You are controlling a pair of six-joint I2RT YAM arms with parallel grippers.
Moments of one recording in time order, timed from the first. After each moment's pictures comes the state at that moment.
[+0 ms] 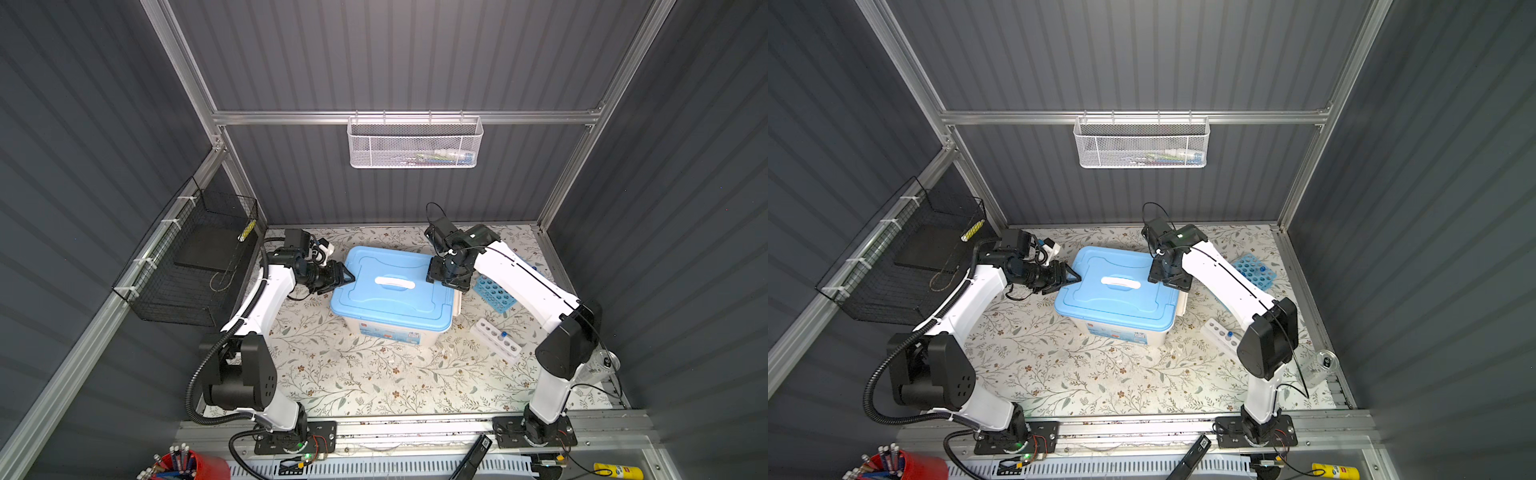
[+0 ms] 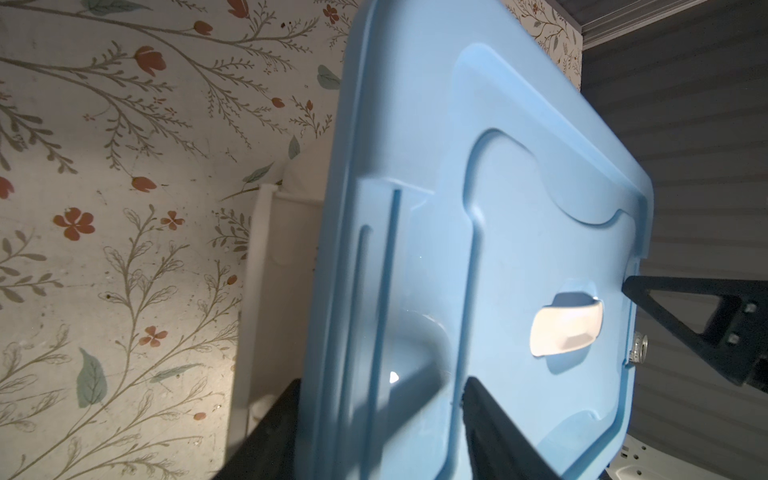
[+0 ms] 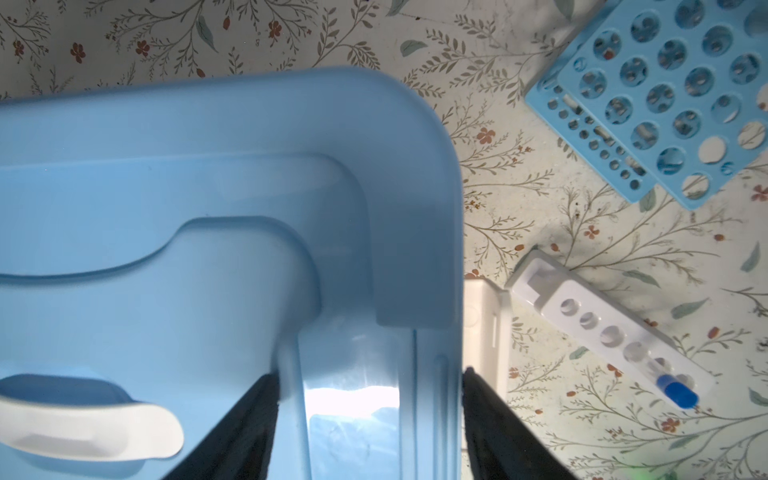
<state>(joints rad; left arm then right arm) -0.10 1.56 1.33 -0.86 0.62 -0.25 0.64 1.84 1.86 -1.30 0.14 0.86</state>
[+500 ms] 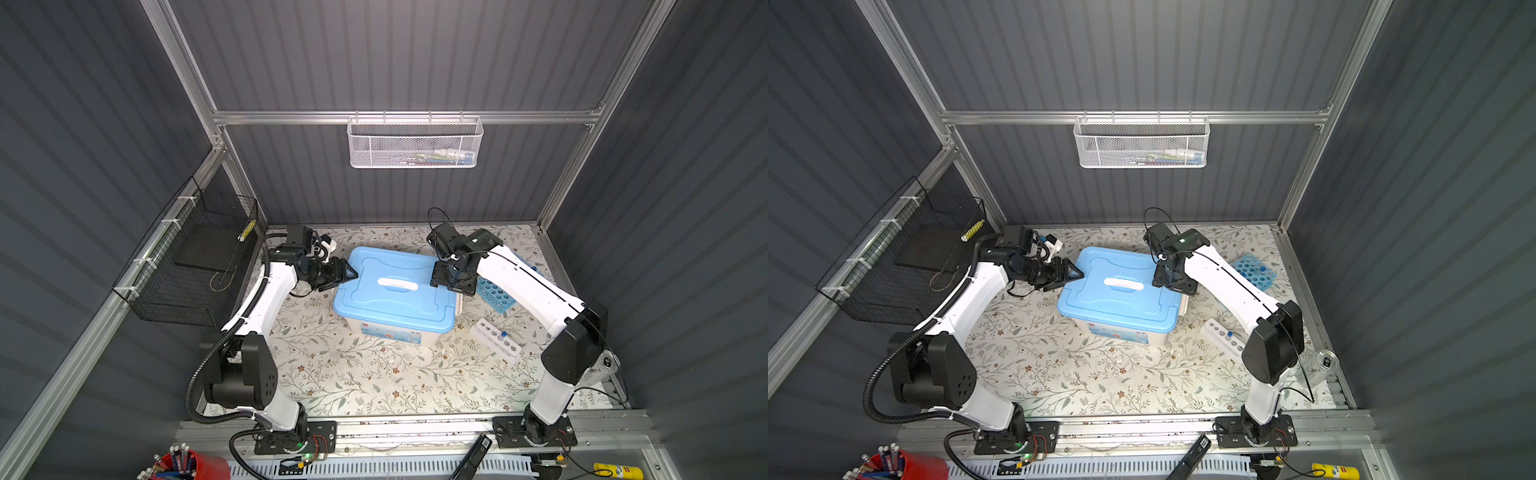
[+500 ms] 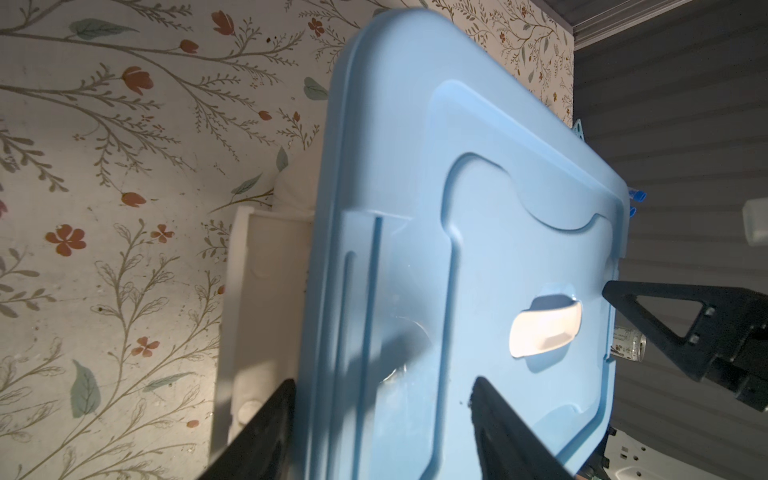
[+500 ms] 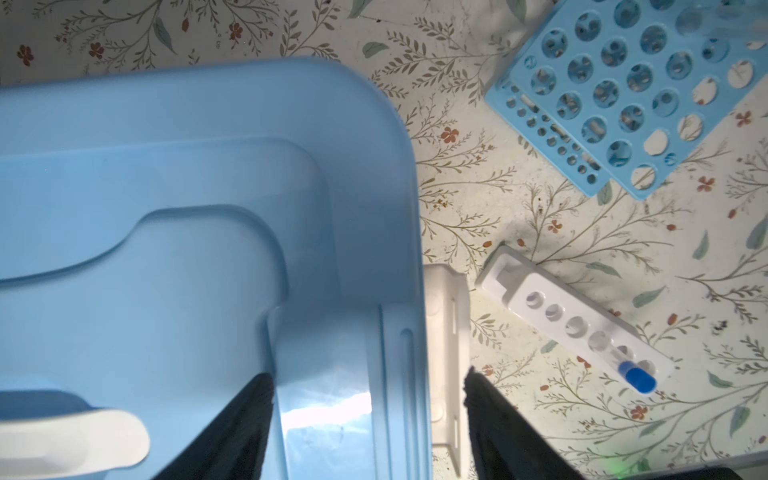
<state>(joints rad) -0.12 1.57 1.37 -0.88 0.60 -0.25 0.64 1.79 1.76 -1.29 0.20 0.88</state>
